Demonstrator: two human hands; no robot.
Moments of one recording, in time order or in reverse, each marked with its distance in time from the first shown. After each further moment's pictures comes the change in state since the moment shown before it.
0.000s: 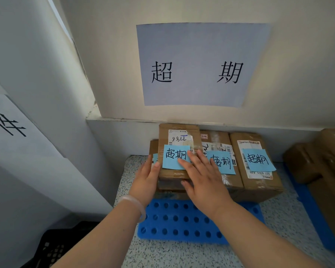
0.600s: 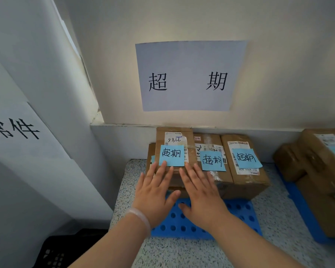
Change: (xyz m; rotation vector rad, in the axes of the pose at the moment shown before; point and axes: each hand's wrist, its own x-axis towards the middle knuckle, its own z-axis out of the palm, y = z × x) left_hand -0.052 -0.010 0.015 0.980 0.032 0.514; right_hand -0.046 -0.008 0.002 -0.102 -0.071 0.007
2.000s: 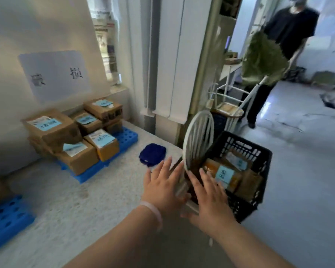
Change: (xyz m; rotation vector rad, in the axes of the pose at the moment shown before) left_hand -0.301 0.610 0.083 -0.072 -0.213 0.977; right_hand -0.690 0.144 -0.139 -0.010 0.247 1.144
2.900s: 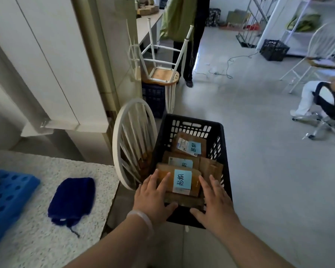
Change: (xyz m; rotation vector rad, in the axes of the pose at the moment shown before) left_hand 0.266 0.063 0.157 -0.008 -0.429 0.289; right_hand 0.118 0.223 0.048 0.205 -0.110 0.714
